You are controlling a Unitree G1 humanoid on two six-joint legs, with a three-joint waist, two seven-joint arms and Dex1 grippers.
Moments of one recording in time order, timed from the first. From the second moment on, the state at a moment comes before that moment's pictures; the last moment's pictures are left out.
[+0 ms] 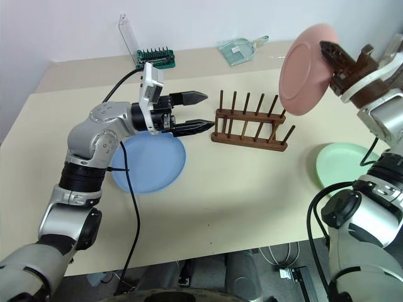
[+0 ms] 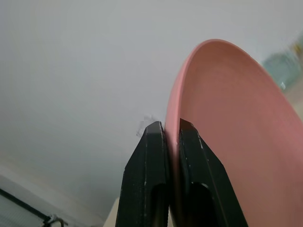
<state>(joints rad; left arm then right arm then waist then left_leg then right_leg) -0.83 0.36 -0.08 0.09 -0.49 0.52 -1.07 -0.92 -0.66 -0.76 0.39 1.11 1.11 0.32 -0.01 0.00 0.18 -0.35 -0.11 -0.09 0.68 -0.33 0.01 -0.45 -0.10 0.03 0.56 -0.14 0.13</state>
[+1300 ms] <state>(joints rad) -0.83 0.35 -0.09 0.11 -0.48 0.52 -1.06 -0.64 -0.55 -0.74 -0.02 1.59 0.94 -0.29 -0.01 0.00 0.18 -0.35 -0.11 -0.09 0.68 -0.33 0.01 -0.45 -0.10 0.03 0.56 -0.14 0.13</state>
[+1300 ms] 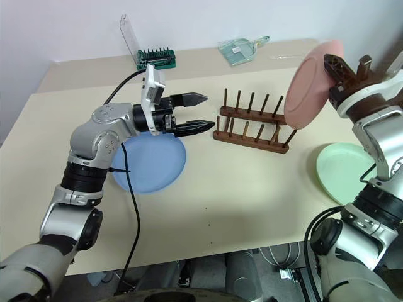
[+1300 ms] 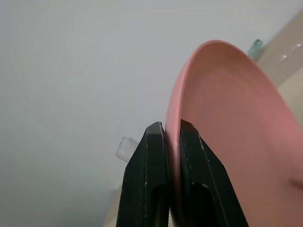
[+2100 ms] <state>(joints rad) -0.83 0.35 -0.09 0.11 -0.47 0.52 -1.05 -0.65 -0.54 -0.63 -0.06 1.66 0.77 -0.50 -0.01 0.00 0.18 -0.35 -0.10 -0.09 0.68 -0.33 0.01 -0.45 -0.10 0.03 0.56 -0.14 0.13</state>
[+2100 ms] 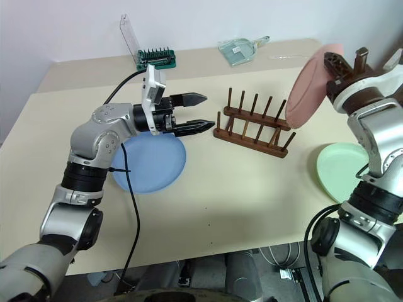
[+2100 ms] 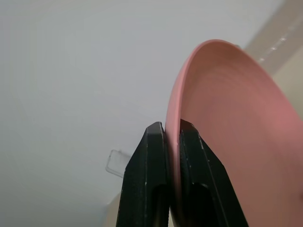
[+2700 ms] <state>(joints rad) -0.83 0.35 -0.09 0.11 -0.47 0.52 -1.05 -0.61 -0.54 -0.55 -0.22 1.80 0.62 -0.70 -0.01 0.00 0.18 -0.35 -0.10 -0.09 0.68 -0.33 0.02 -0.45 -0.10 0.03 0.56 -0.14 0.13</state>
